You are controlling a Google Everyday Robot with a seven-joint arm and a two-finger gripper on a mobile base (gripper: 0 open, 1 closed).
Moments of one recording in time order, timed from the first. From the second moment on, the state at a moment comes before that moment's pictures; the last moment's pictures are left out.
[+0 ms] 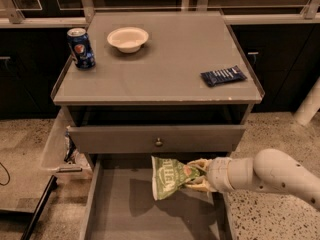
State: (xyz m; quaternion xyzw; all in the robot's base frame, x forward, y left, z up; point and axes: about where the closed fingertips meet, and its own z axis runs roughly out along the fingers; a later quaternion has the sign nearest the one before) arm 0.469 -0.118 0.593 -0.59 0.69 0.17 0.39
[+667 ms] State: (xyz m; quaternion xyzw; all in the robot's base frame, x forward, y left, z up) arm 0.454 -0.109 0.703 -0.62 0.66 0.08 0.42
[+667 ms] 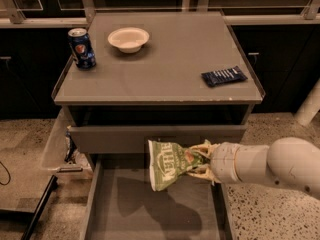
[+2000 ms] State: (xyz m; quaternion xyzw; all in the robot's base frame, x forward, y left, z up) arm 0.538 -0.128 0.877 -0.58 0.63 0.12 0.49
